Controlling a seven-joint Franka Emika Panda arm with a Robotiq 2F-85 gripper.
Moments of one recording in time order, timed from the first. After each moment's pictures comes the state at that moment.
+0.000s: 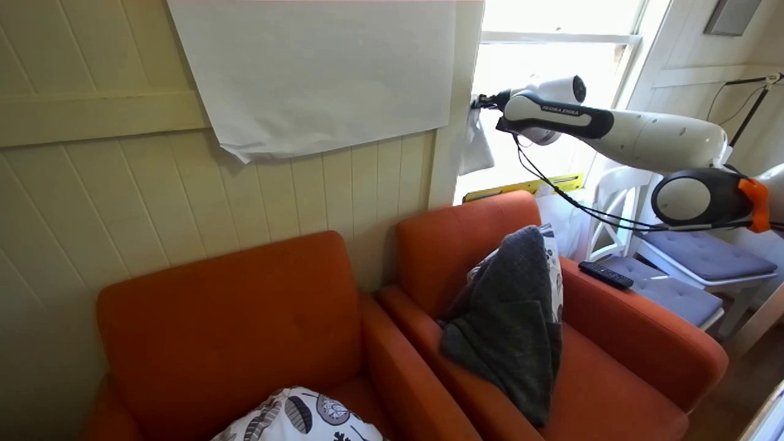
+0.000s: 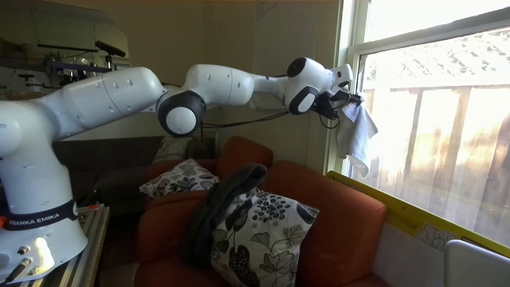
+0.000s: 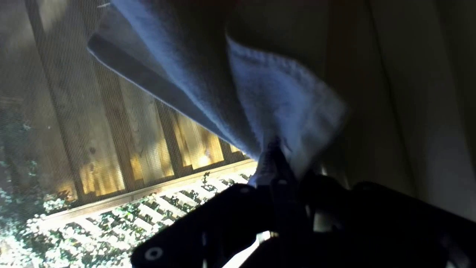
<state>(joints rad) -0.18 1.19 0.25 -0.49 0.19 2.93 -0.19</state>
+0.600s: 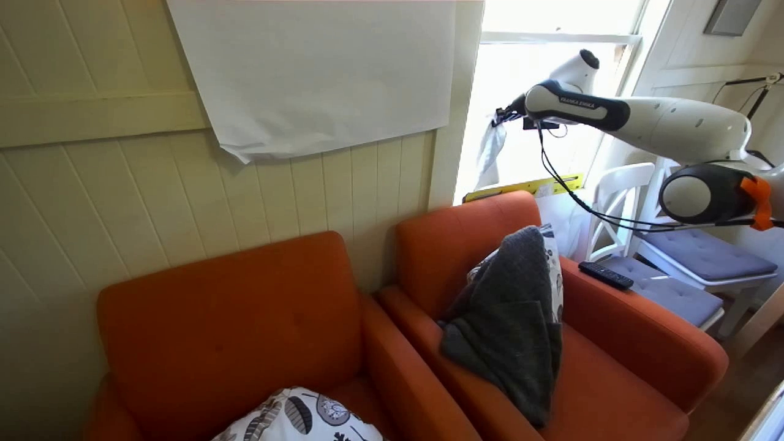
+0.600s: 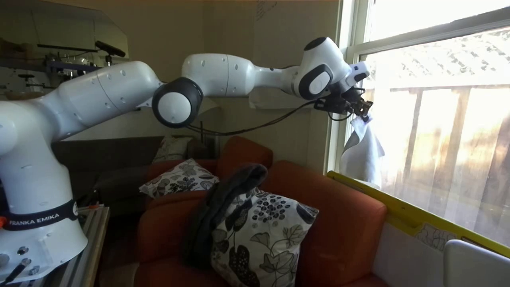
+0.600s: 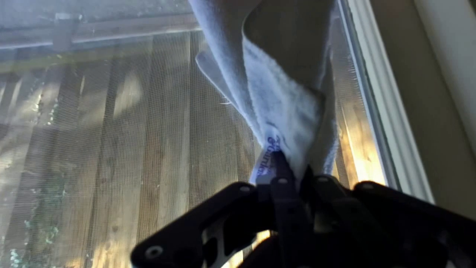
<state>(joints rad) -0.22 1.14 0.05 -0.44 0.12 2.45 -0.16</state>
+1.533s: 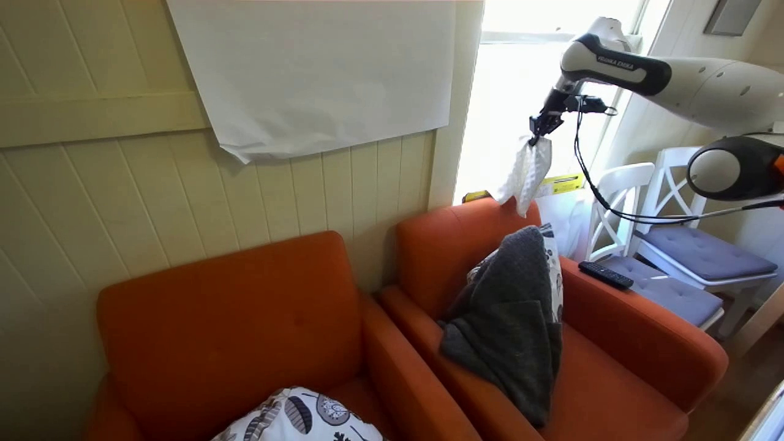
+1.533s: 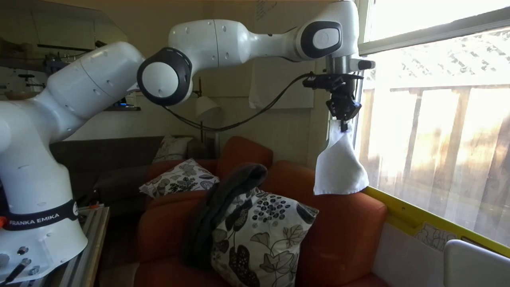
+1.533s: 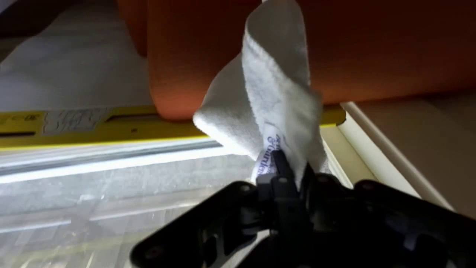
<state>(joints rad) -0.29 0.99 0.00 -0.46 0.11 1.71 -0.14</state>
